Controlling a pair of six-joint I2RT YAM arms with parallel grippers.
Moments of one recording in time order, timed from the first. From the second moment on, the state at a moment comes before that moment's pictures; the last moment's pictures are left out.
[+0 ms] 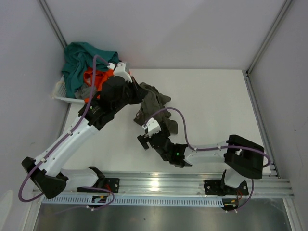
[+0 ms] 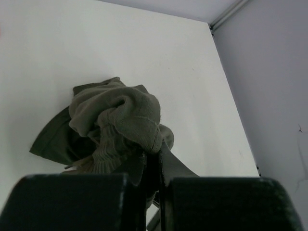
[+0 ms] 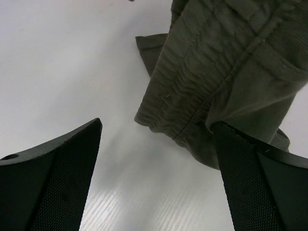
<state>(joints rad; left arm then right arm) -0.66 1.21 1.36 -0.47 -0.17 -0.61 1.24 1.56 0.76 0.47 0.65 0.09</state>
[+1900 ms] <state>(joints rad) -0.63 1.32 1.68 -0.71 -0.12 -0.86 1.03 1.38 0.63 0.37 0.61 0.19</state>
